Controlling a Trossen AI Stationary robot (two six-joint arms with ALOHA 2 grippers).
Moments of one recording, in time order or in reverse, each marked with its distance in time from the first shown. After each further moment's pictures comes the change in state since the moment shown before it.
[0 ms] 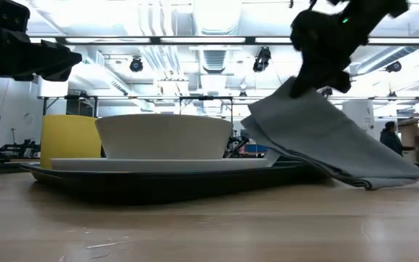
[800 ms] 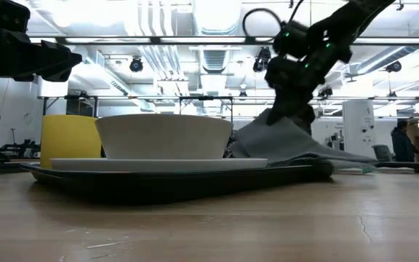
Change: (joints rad) left arm 0.000 0.004 0.000 0.000 0.000 0.000; right arm -0.466 0.233 0.058 0.136 -0.472 -0.345
